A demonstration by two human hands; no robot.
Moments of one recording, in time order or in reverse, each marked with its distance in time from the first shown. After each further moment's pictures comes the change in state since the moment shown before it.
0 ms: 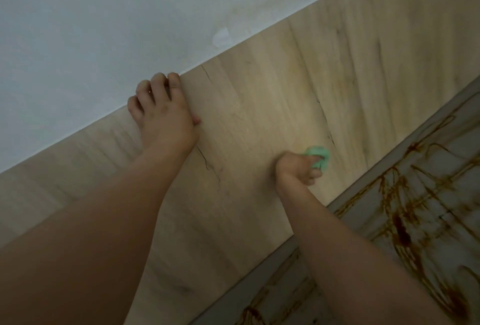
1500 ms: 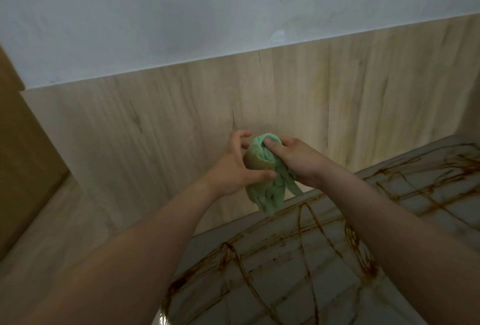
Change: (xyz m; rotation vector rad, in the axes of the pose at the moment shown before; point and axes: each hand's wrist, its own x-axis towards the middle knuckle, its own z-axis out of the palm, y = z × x) left_hand -0.178 0.016 -0.064 -1.405 -0.679 -0.252; right_hand -0.142 -0.044 -0.178 -0.530 -1.300 -0.498
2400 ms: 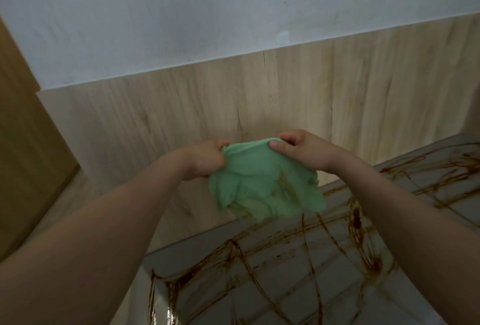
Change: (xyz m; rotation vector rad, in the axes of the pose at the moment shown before) left_hand -0.011 0.022 -0.065 0.163 -0.182 -0.340; right_hand -0.006 -0.019 -0.022 -0.673 -0.033 -0.171
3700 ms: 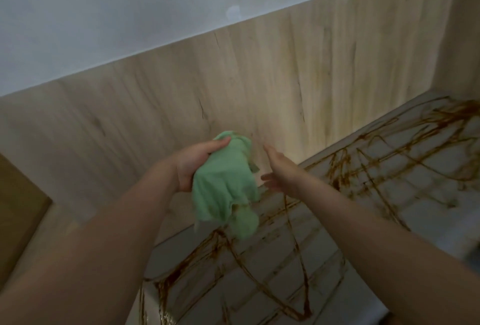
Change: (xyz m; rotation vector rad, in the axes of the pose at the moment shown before) left_hand 0.022 0.008 0.060 -0.694 -0.235 -0.238; right_hand -0.021 0.076 0.077 0.716 0.126 0.649
